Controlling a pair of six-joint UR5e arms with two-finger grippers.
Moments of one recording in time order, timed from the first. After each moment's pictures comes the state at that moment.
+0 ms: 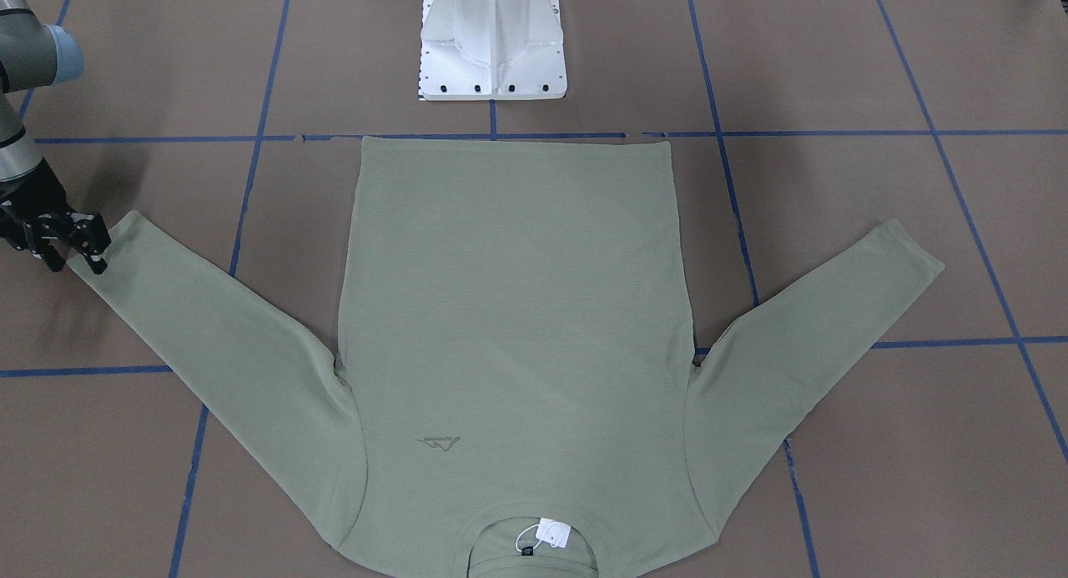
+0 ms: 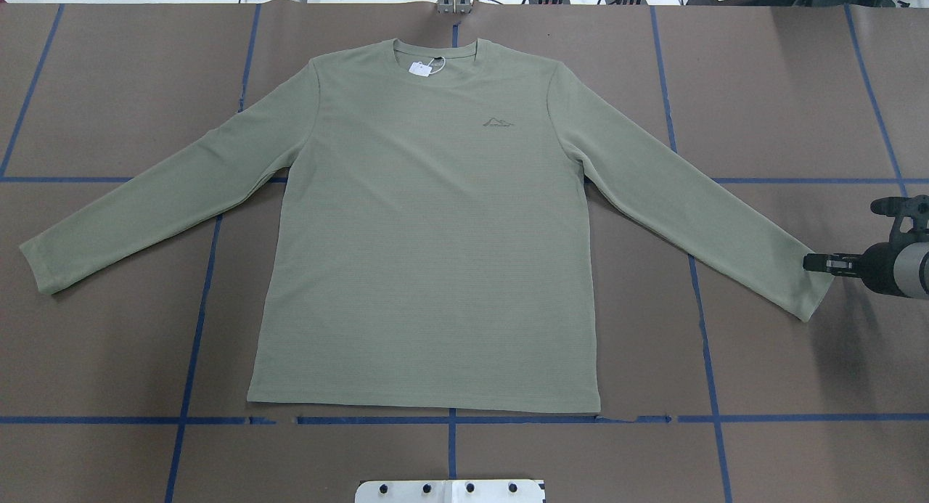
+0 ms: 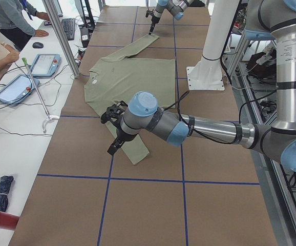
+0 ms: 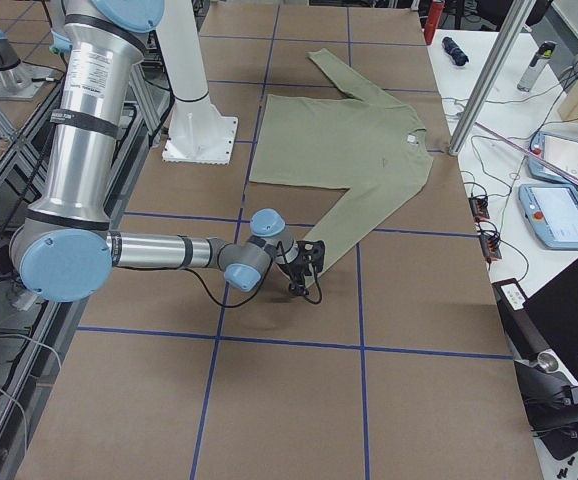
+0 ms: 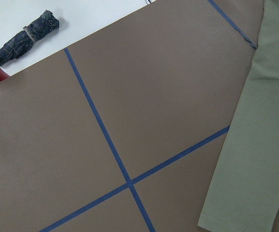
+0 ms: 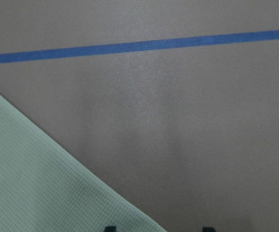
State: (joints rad) left arm -1.61 -1.45 -1.84 -1.97 -2.36 0.15; right arm 0.78 -1.80 1.61 -0.56 1.75 1.13
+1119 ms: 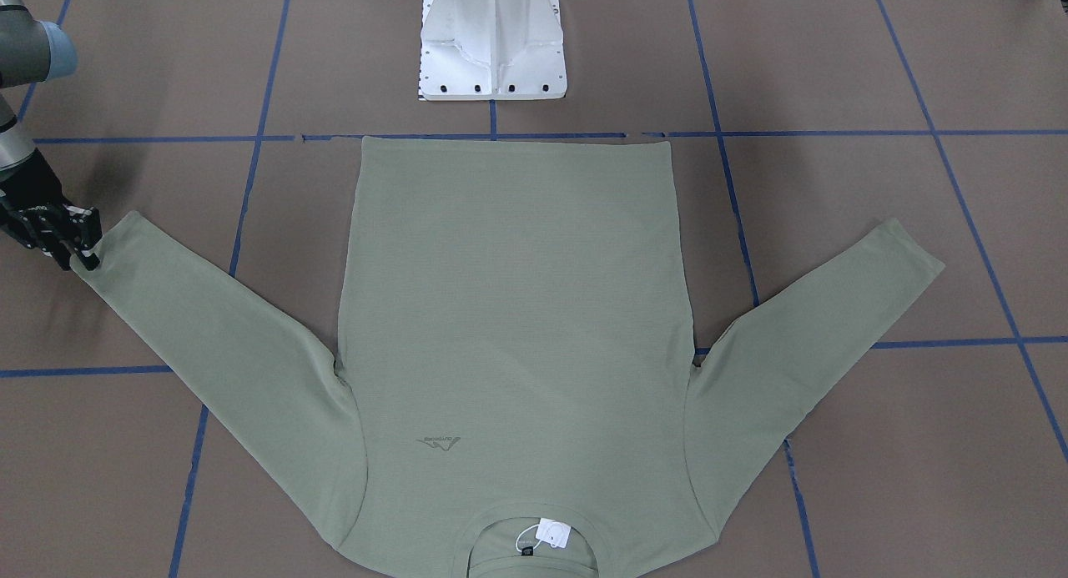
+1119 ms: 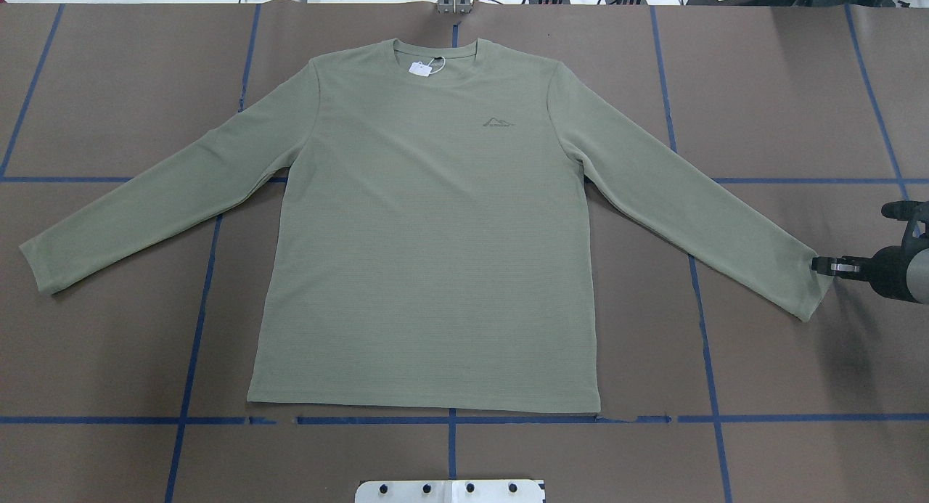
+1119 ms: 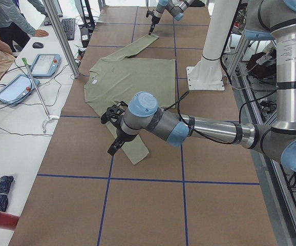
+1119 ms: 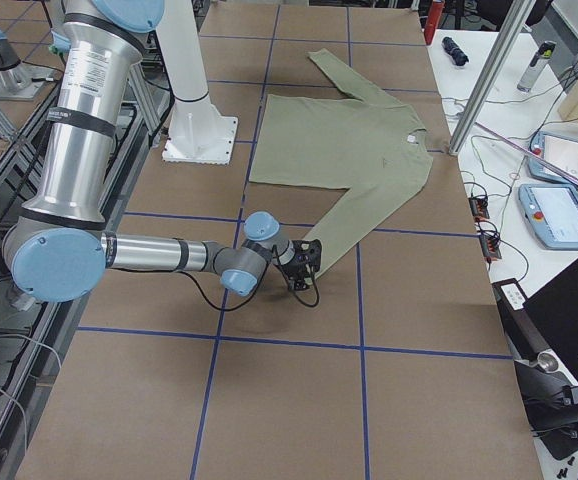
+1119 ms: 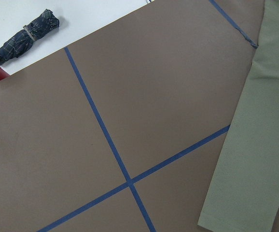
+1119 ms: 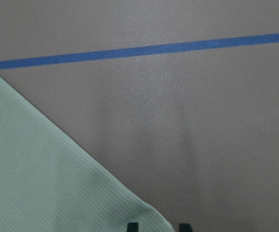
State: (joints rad) left arm -1.61 -1.45 -1.84 -1.97 -2.36 0.15; right arm 0.78 -1.84 1.61 -0.48 1.76 1.14
